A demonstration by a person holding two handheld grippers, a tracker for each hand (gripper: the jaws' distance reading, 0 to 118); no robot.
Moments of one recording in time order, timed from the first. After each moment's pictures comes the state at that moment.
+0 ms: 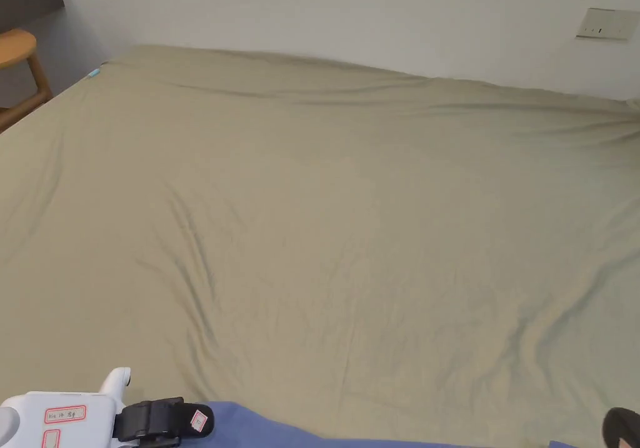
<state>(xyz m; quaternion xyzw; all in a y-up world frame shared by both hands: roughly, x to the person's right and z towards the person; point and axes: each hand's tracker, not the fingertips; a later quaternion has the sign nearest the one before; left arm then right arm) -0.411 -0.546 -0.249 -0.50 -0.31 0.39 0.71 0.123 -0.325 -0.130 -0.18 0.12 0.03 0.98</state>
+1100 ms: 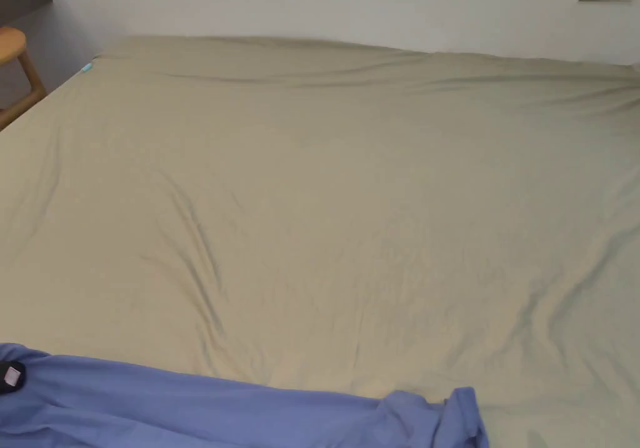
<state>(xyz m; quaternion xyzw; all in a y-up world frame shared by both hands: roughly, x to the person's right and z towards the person) -0.580 -0.431 -0.221 -0.49 -0.05 0.20 0.85 0.145 -0.324 -0.142 -0.19 0.07 -0.02 0.98</state>
